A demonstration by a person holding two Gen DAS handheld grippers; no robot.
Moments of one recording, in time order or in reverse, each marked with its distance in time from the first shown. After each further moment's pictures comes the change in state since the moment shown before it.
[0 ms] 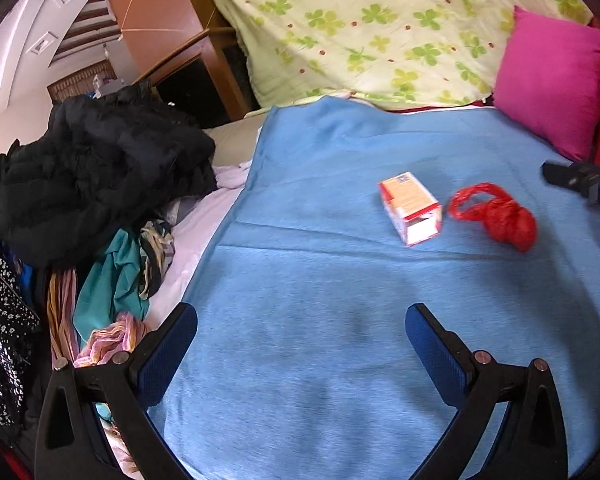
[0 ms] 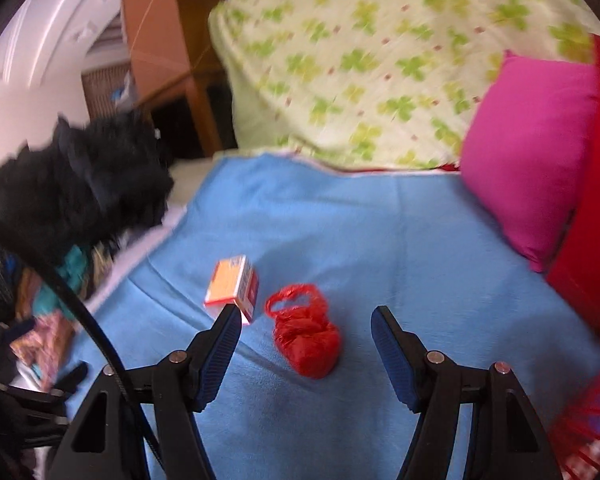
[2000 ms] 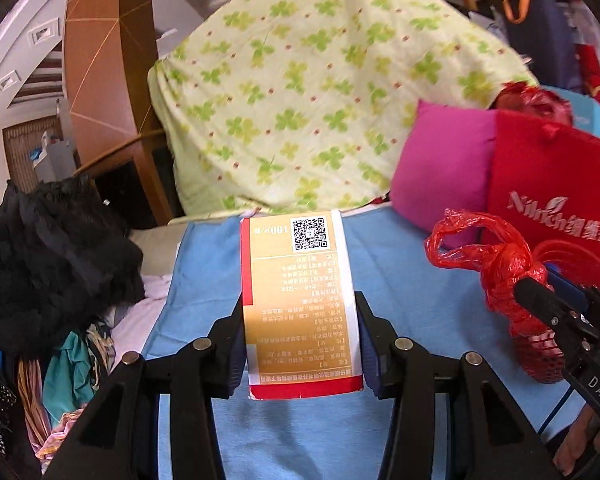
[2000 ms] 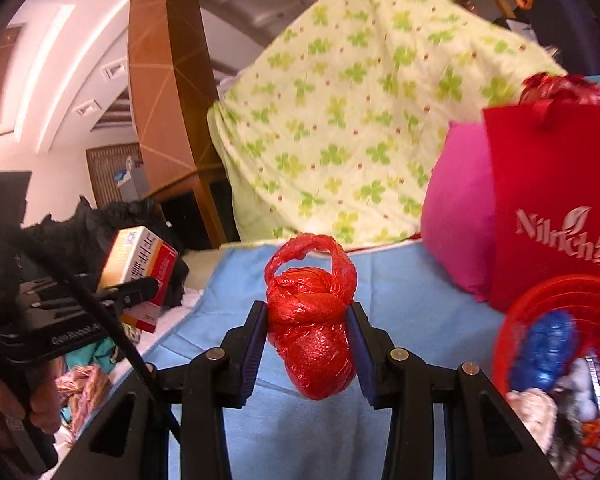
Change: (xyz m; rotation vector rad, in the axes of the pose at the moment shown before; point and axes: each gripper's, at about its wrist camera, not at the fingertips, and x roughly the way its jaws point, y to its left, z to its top) left arm -0.143 -0.051 0.070 0.054 -0.324 -0.296; right arm -0.175 -0.036 -0.034 0.111 -0.368 0.010
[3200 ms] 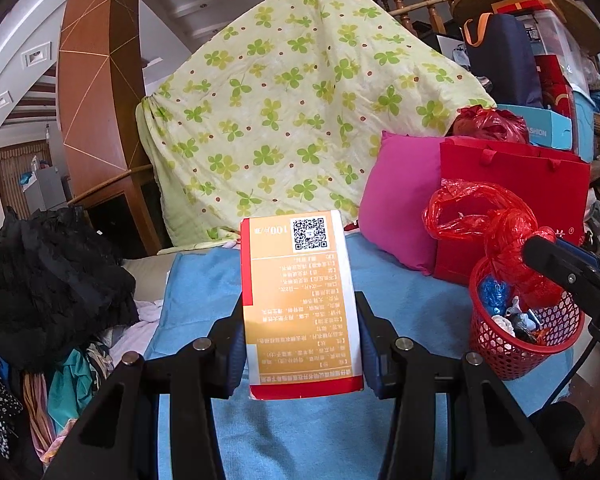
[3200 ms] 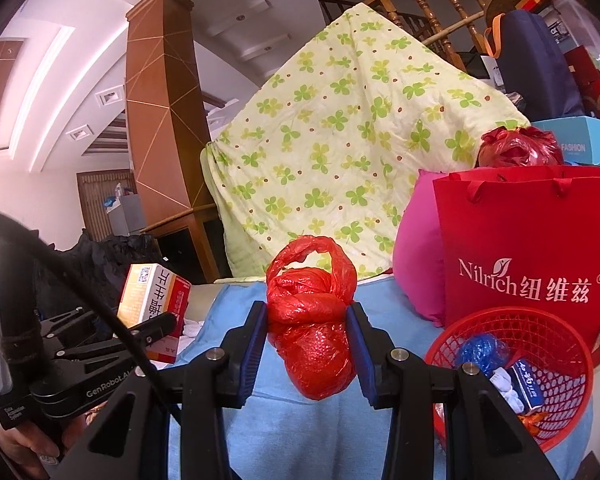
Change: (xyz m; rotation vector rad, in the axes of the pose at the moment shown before) left arm -0.072 -0.030 -0.002 0.042 -0.097 -0.049; right arm -0.106 0.009 0.033 0.011 -0.100 -0.059
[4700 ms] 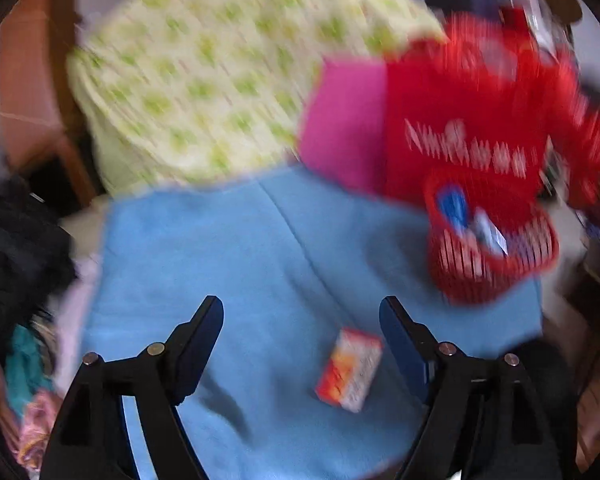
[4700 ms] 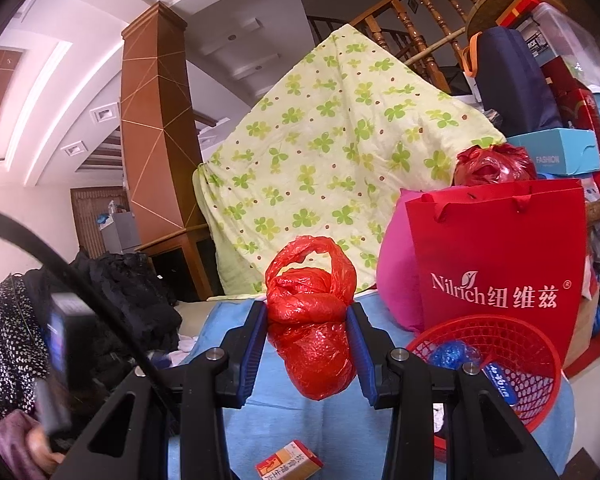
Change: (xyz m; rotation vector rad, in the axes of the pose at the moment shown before) left arm 0.060 -0.030 -0.062 0.072 0.296 -0.255; right arm -0.051 -0.012 0.002 0.014 -0.068 -0.038
